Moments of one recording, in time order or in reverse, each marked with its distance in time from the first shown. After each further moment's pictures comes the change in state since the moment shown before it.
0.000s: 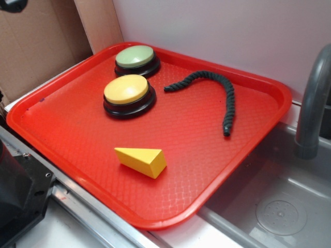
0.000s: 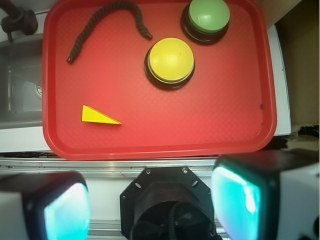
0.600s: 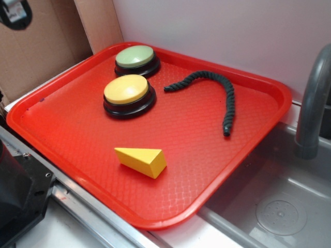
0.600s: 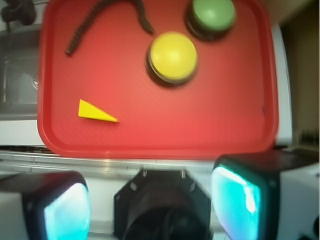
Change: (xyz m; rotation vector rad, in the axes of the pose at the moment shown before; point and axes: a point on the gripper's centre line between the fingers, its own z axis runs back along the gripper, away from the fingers) arm 0.004 -0.016 -0.018 -0.009 -0.063 -0.255
